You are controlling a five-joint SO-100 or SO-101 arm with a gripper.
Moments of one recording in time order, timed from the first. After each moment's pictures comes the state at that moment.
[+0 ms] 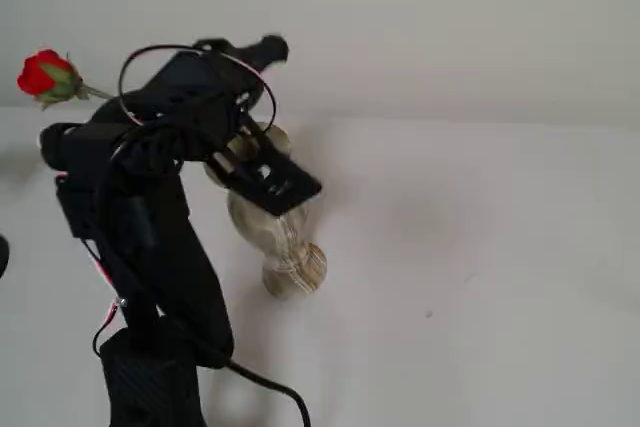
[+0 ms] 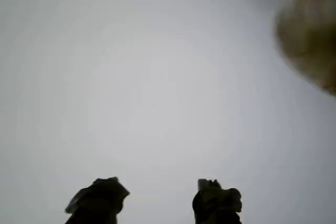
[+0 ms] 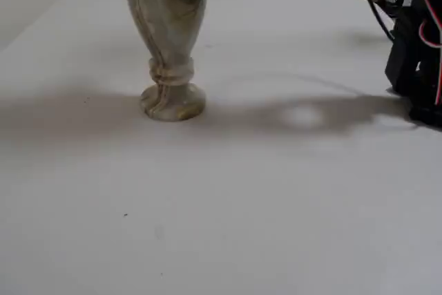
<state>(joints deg) -6.2 63.8 -12.0 89.2 52.1</state>
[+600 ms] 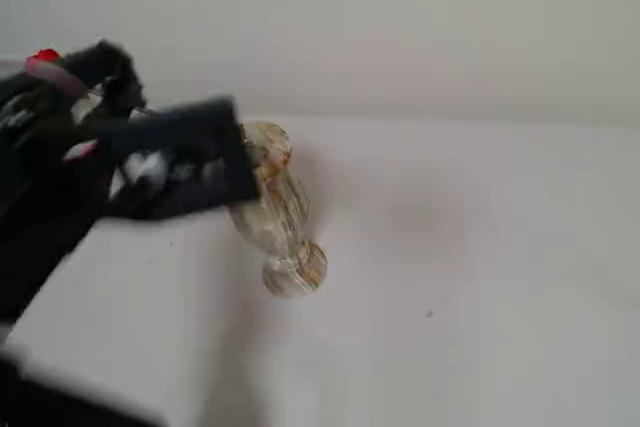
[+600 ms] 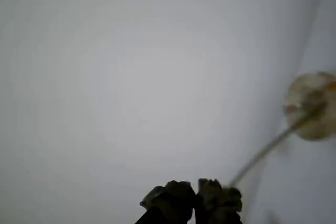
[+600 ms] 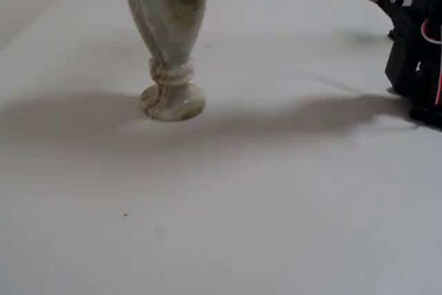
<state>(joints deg) -7.3 109.4 11.4 101.7 0.6</state>
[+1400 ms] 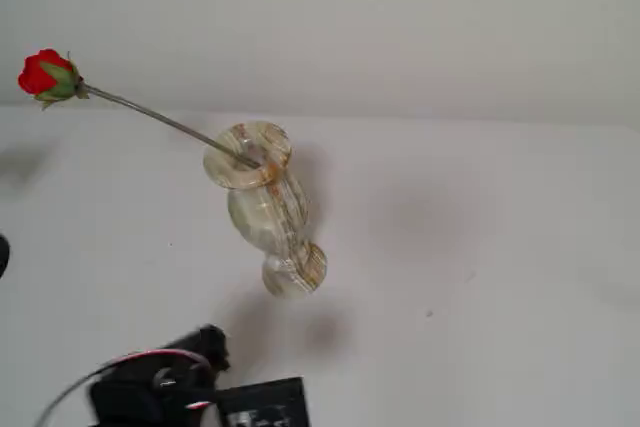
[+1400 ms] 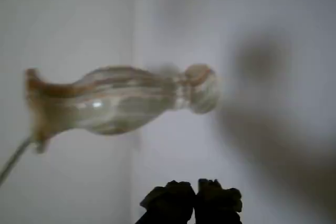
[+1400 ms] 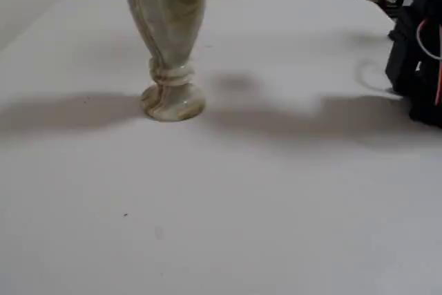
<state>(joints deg) -4.9 189.1 142.7 78.8 -2.5</state>
